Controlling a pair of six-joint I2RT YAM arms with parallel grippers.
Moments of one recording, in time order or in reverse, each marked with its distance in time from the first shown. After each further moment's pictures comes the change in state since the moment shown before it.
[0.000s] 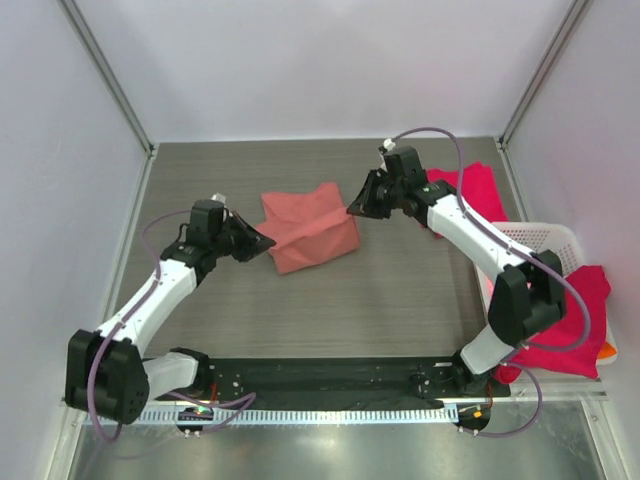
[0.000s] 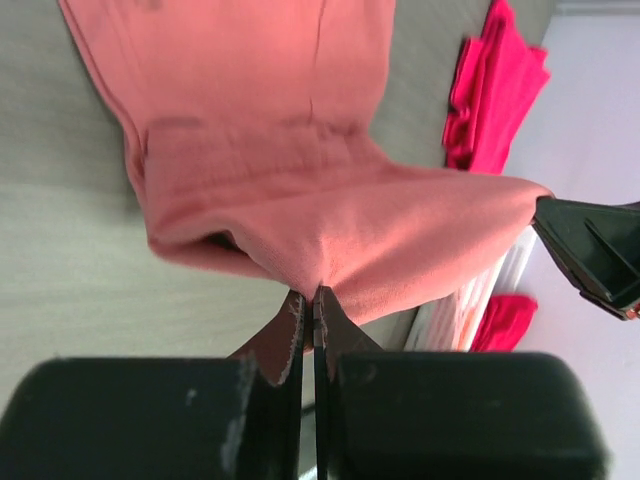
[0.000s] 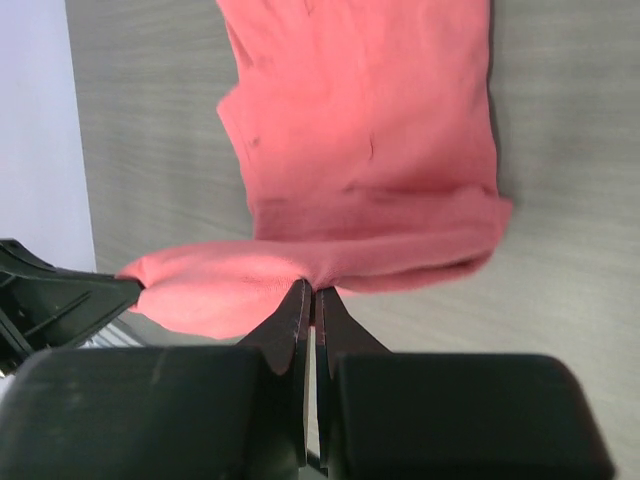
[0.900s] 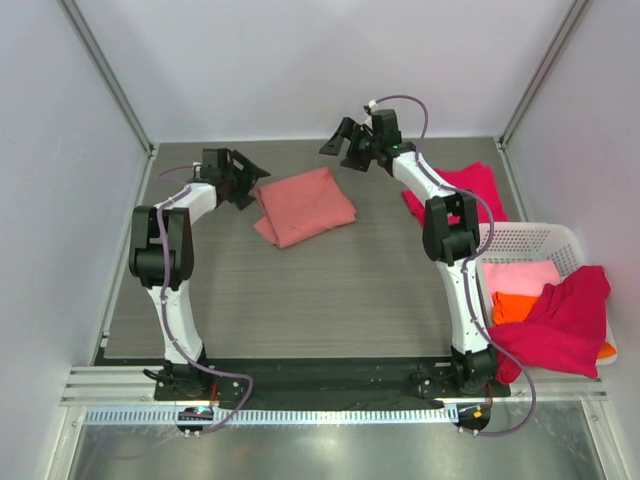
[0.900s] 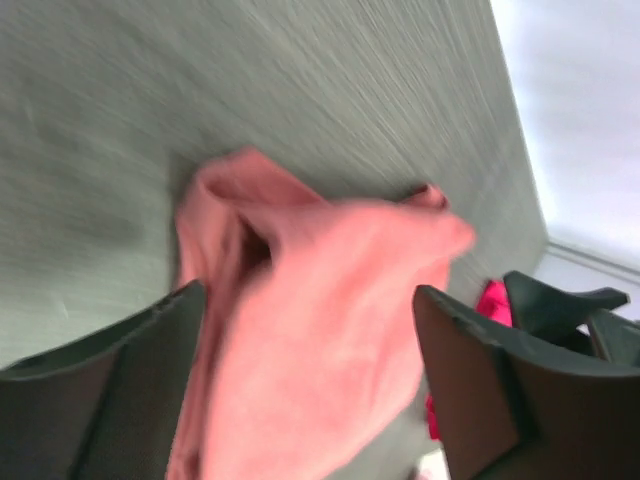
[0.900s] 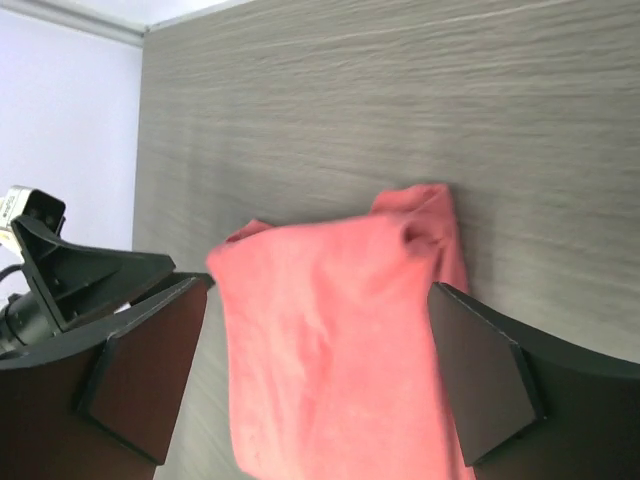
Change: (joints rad) left arm 0.190 0.882 0.642 0.214 -0.087 -0.016; right arm -0.151 0.905 0.903 0.195 -0.232 0.007
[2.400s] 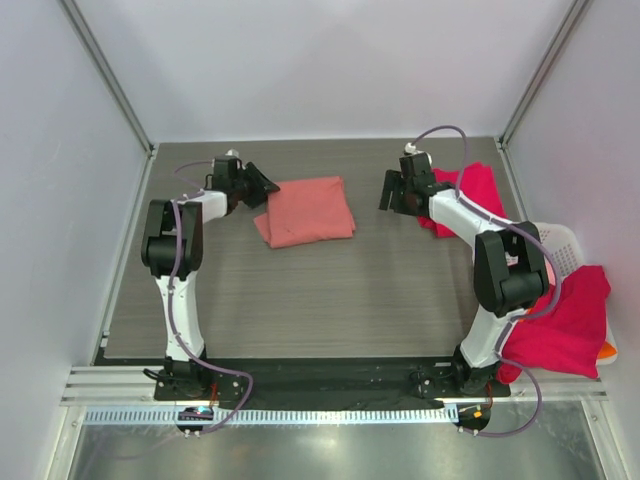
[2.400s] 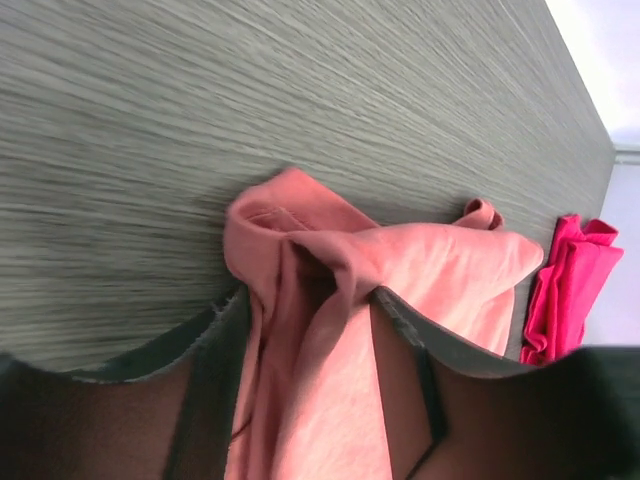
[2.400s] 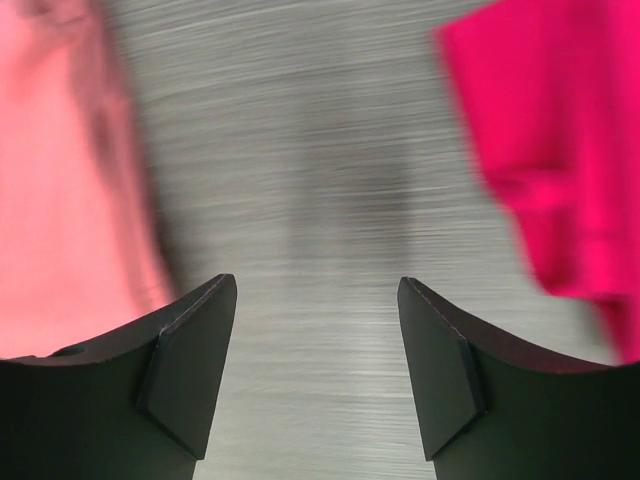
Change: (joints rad) left arm -0.019 0.162 0.005 0.224 0.115 0.227; right arm -0.016 -0.658 -0.910 -0.037 0.506 -0.280
